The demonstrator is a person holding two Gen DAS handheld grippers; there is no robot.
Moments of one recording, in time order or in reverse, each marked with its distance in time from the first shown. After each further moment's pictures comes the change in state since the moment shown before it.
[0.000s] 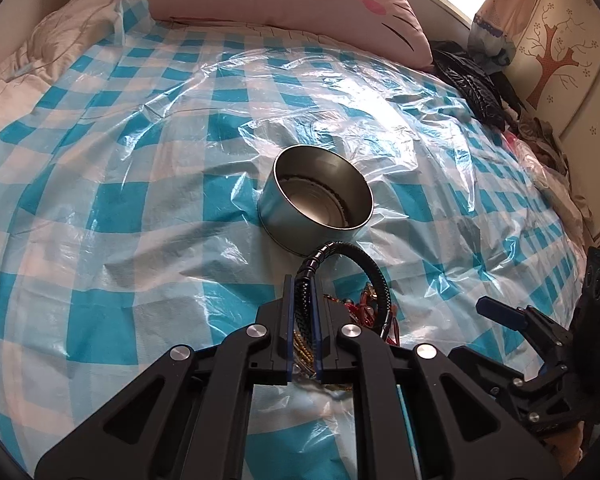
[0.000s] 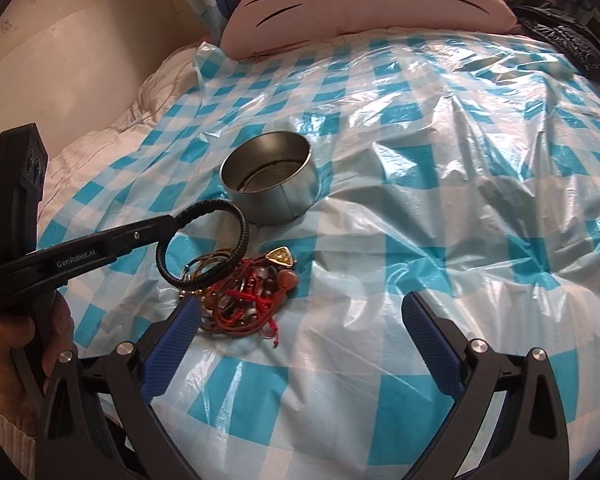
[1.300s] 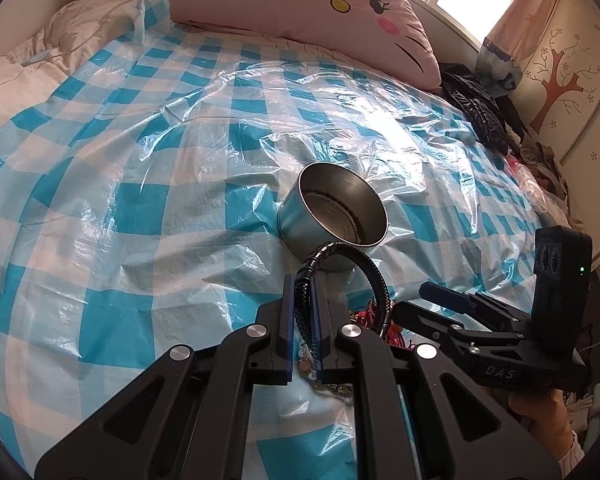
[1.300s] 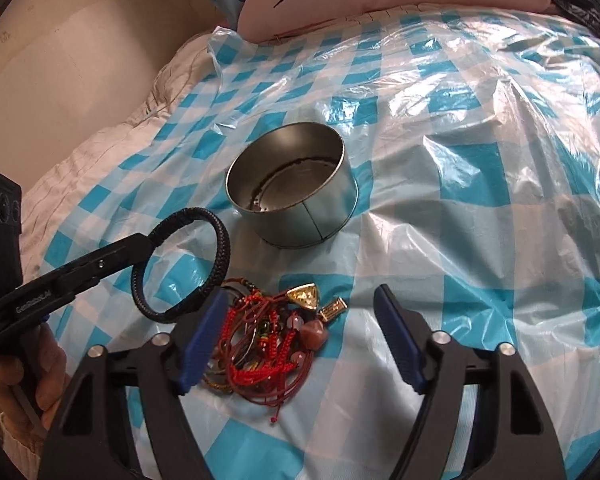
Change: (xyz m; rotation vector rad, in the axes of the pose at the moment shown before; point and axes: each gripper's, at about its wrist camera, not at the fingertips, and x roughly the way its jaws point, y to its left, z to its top) left arm -0.008 0.020 0.001 -0.063 -0.047 -0.021; right arm 0.055 0.001 0.035 -0.023 0.058 0.095
